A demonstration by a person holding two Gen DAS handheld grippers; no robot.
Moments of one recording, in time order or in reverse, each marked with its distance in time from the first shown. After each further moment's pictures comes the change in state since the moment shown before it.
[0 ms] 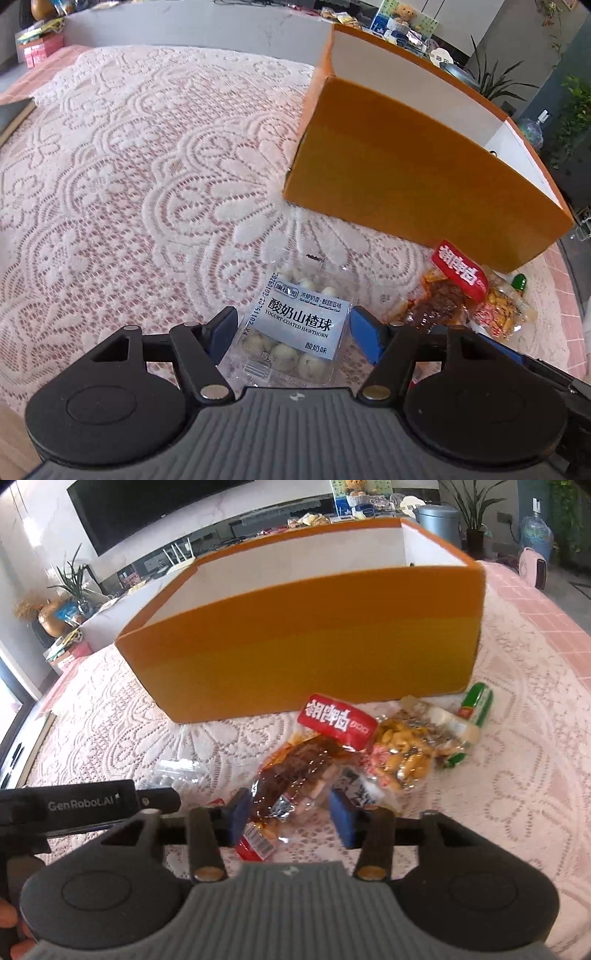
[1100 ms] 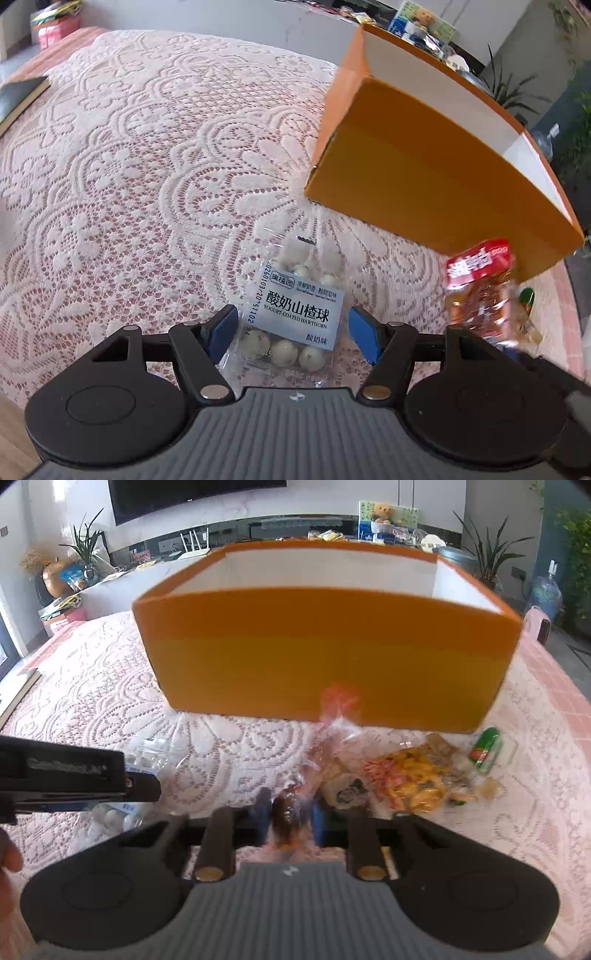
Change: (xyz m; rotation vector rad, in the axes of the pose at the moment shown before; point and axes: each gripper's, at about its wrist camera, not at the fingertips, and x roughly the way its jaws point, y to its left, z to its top) left arm 0.002 0.013 0.000 -0.055 0.015 0.007; right arm 0.010 0.023 -0.001 -0.200 -0.055 -0.087
